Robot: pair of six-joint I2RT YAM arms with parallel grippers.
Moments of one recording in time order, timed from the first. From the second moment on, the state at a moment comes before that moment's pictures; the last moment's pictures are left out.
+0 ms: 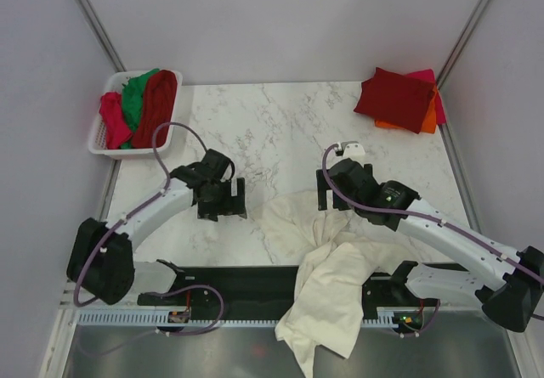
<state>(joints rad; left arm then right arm) -0.46 1.27 0.86 -0.75 0.08 -0.52 0.83 1.09 0.95 -0.73 0.42 0.57</state>
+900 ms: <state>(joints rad) -0.66 1.70 0.95 -0.32 0.06 -0.77 0.82 0.99 0.86 -0.70 0.28 0.56</state>
